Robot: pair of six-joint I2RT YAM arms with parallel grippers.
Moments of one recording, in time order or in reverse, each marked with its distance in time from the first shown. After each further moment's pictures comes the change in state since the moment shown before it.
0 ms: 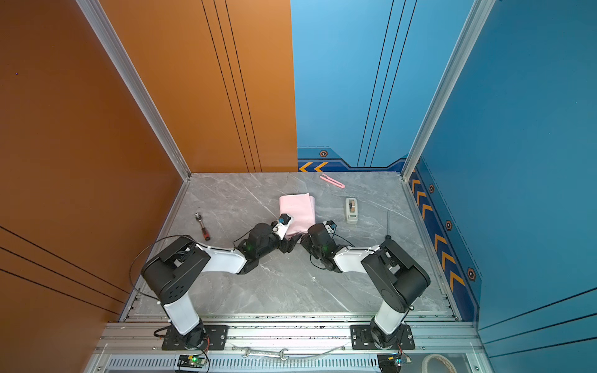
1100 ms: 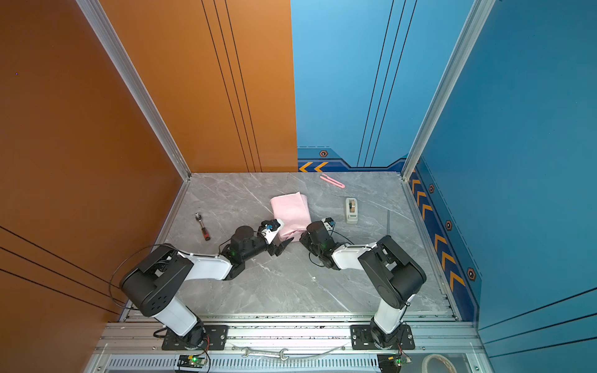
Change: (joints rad) left arm 0.065 -0.132 -0.159 0.103 0.146 0.200; right arm -0.006 0.037 0.037 0.008 0.013 -0.030
